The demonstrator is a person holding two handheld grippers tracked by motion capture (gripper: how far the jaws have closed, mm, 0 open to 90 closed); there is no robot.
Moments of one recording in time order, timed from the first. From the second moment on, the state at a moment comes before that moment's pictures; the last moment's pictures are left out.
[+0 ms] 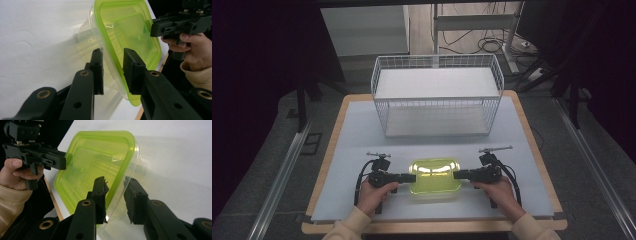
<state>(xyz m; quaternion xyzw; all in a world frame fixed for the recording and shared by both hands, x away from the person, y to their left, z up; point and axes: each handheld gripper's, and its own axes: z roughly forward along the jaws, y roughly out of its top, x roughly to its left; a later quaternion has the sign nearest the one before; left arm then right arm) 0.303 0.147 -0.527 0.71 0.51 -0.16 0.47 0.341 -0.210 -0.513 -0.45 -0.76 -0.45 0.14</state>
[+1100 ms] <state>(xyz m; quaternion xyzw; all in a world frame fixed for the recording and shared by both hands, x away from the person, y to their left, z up) 0.299 0.148 -0.496 0.70 0.50 -0.13 0.50 0.335 -0.220 -0.485 -0.45 -0.73 -0.49 0.15</state>
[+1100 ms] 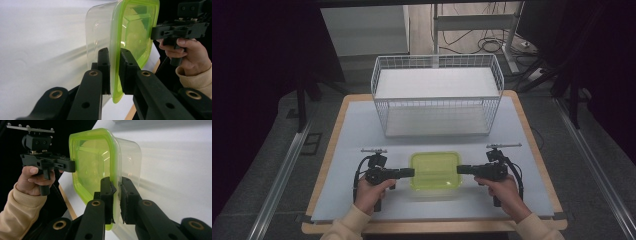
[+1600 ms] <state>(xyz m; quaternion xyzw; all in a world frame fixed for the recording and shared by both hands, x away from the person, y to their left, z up) 0.312 0.144 -0.449 0.71 0.47 -0.10 0.52 0.341 -0.223 -0.440 -0.43 -0.73 -0.52 0.10</state>
